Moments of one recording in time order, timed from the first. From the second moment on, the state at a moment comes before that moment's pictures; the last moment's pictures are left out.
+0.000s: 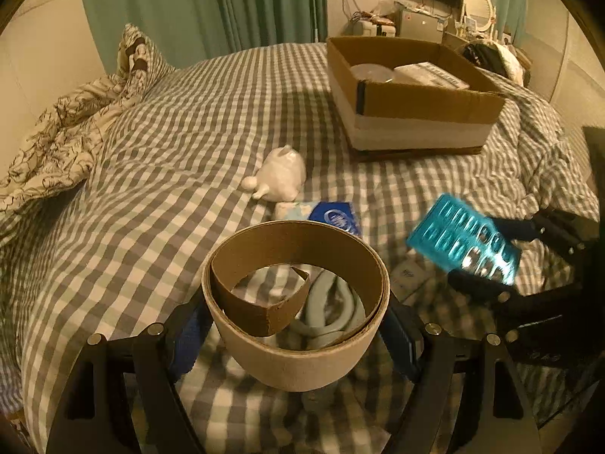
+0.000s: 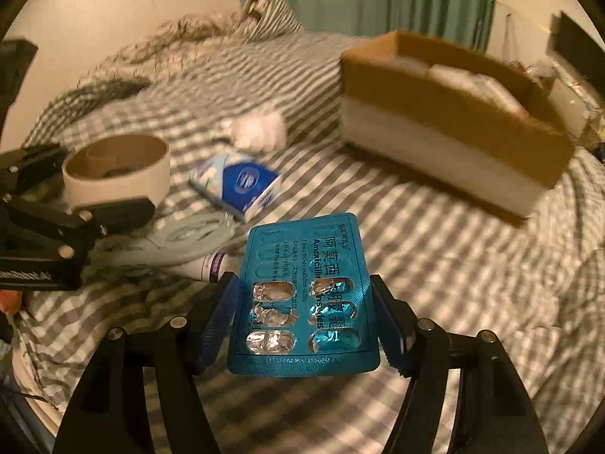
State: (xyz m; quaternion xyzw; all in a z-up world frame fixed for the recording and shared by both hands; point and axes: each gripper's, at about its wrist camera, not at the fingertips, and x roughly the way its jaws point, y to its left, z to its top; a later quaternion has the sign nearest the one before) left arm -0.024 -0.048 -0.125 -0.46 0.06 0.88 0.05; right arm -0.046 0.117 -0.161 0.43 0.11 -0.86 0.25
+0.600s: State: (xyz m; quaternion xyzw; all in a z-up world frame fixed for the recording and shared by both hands) left arm -0.097 0.019 -0.025 -0.35 0.09 0.93 0.10; right arm -0.079 0.205 -0.013 0.31 0.09 -0.94 0.14
